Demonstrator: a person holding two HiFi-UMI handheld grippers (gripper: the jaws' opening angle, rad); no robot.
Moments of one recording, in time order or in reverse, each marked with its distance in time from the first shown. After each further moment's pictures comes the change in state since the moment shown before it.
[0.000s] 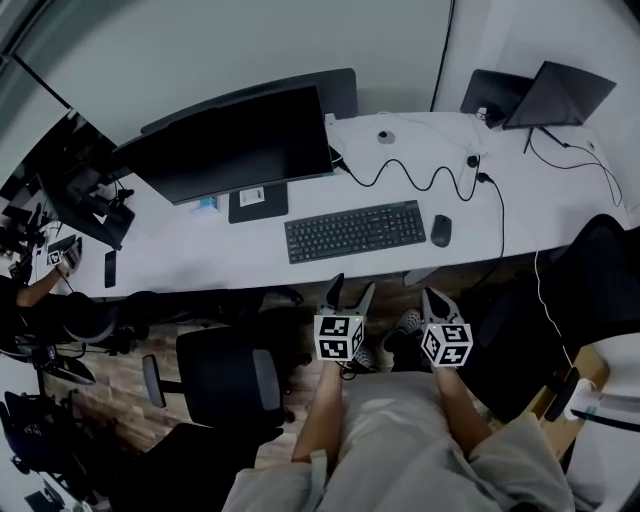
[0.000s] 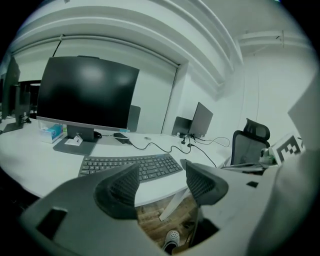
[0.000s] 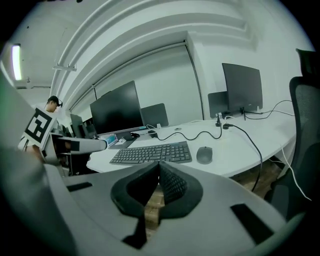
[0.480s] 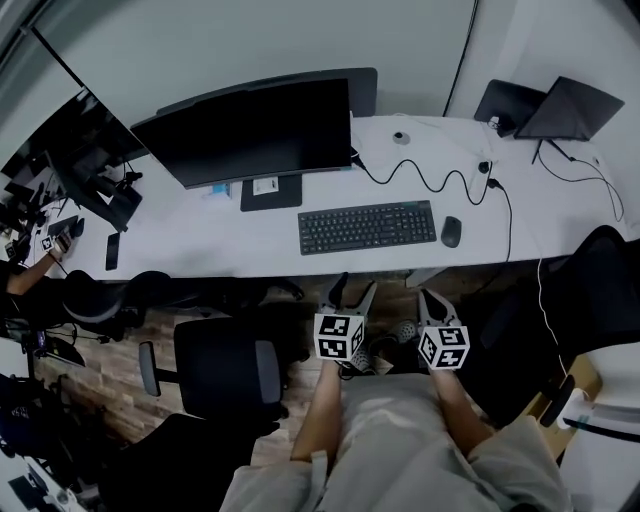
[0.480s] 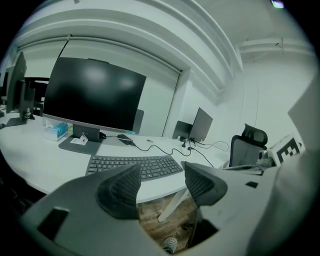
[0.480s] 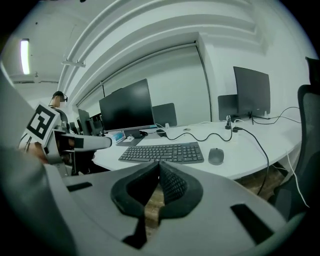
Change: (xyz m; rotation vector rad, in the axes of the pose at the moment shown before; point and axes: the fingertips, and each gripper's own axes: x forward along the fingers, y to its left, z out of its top) left arm -0.032 0.020 0.000 -0.034 -0.044 -0.008; right arm 0.000 0.048 -0.002 -0.069 0.006 0.043
